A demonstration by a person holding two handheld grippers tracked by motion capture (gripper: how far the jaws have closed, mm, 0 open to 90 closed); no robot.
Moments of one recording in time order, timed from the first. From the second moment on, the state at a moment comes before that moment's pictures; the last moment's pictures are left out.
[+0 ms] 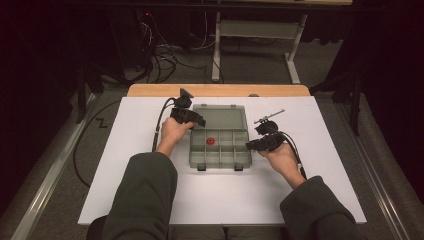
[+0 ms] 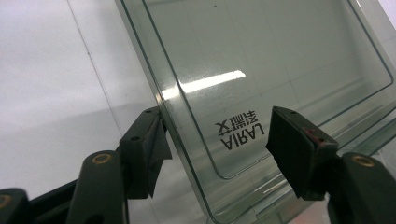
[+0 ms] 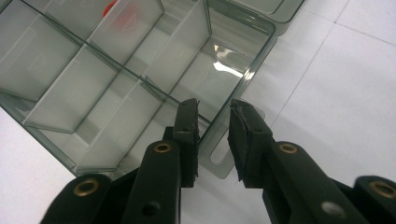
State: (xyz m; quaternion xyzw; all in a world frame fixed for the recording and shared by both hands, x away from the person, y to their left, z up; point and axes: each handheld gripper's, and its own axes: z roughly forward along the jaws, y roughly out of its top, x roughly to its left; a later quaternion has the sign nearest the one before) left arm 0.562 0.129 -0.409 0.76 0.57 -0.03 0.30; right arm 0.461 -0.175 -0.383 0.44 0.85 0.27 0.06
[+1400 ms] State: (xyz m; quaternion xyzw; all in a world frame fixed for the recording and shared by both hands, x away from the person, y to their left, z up) left arm 0.545 0.131 -0.379 0.78 0.54 0.04 0.32; right arm 0.460 -0.173 -0.383 0.44 0.85 0.26 0.07
